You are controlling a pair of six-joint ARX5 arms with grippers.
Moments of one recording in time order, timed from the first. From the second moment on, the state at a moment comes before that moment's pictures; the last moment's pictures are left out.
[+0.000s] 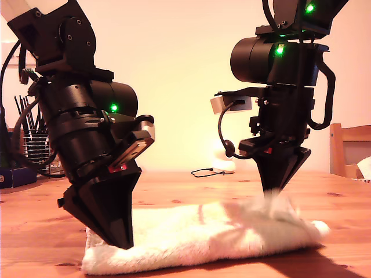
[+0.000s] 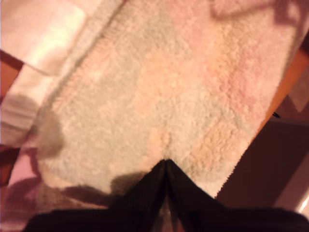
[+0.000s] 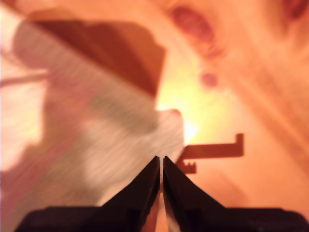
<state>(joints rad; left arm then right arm) -0.58 1.87 1.09 -0.74 0.47 0.11 0.52 1.76 1.15 -0.64 0.06 -0.31</state>
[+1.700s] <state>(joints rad) -0.58 1.91 1.03 -0.59 0.72 -0.08 0.51 1.76 0.98 -0.44 -0.16 -0.08</state>
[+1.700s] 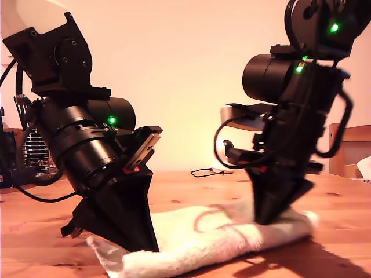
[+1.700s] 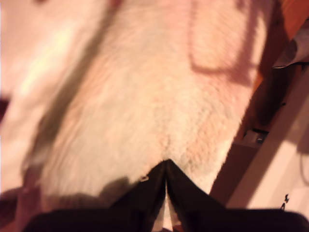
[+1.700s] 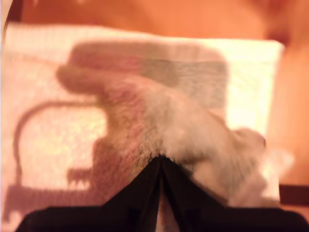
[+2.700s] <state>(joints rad) -0.66 1.92 1.02 -0.40 0.75 -0.23 0.57 1.94 1.03 0.04 -0.27 0.10</state>
